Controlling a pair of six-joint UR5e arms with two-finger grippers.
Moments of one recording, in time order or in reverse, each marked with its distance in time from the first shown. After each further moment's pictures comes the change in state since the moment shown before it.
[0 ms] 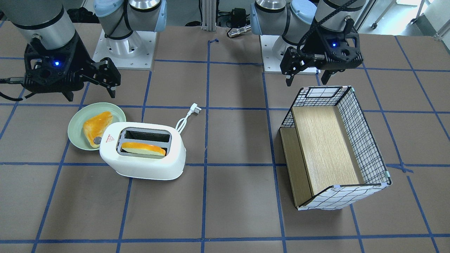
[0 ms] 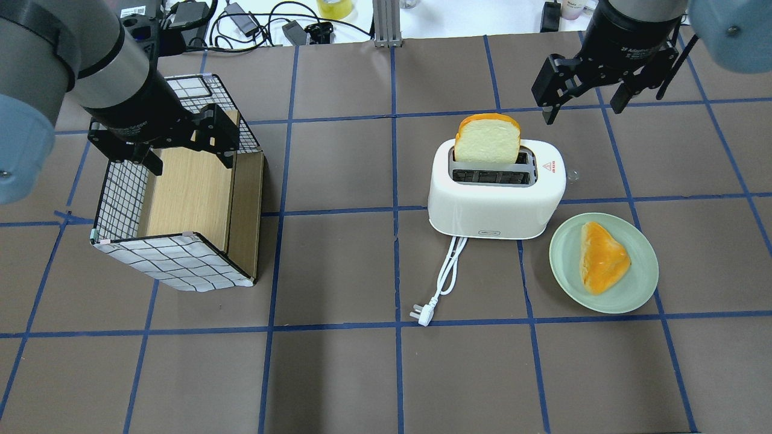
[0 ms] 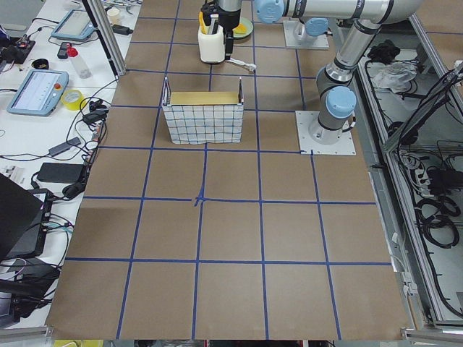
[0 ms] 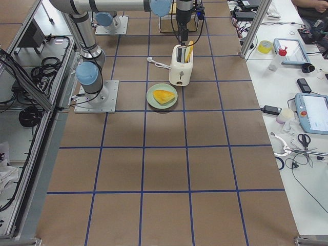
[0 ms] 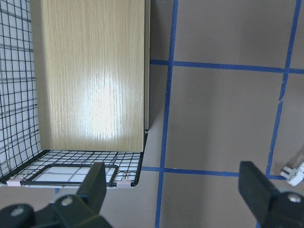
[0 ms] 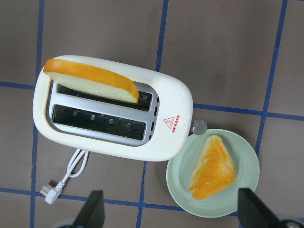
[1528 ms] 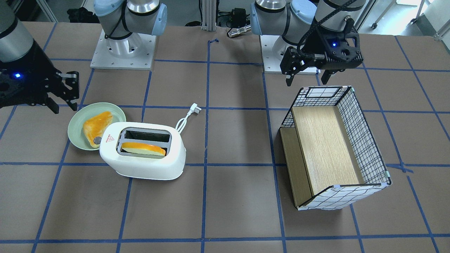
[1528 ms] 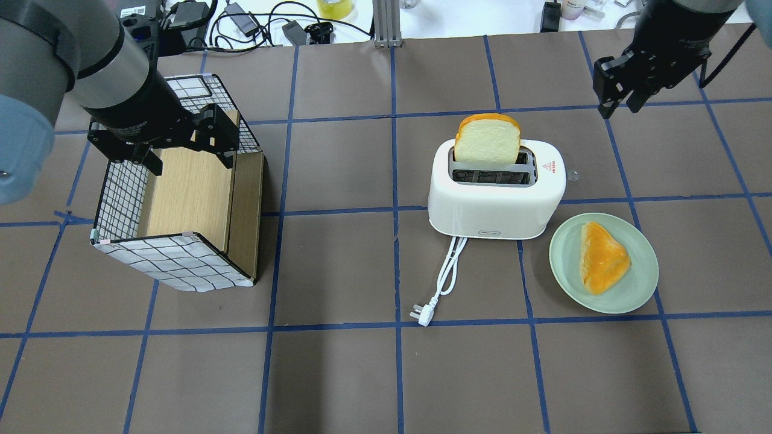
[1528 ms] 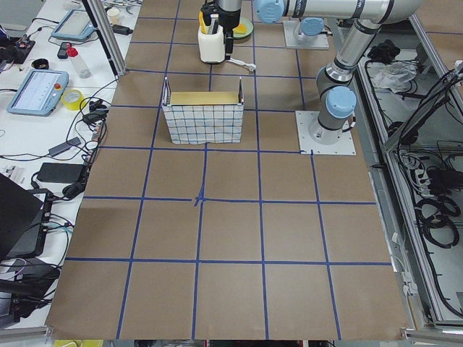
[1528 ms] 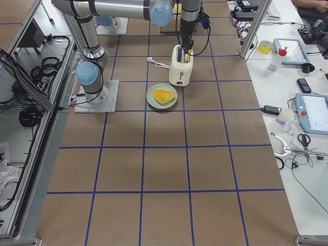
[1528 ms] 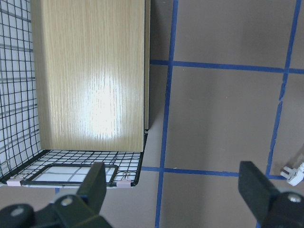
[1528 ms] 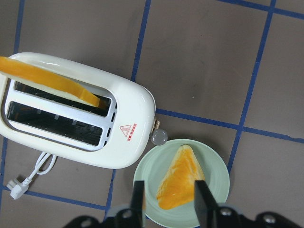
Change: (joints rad) left arm 0.000 0.000 0.000 0.000 0.000 0.000; right arm -0.152 0.027 0.006 -0.022 0.037 -0.241
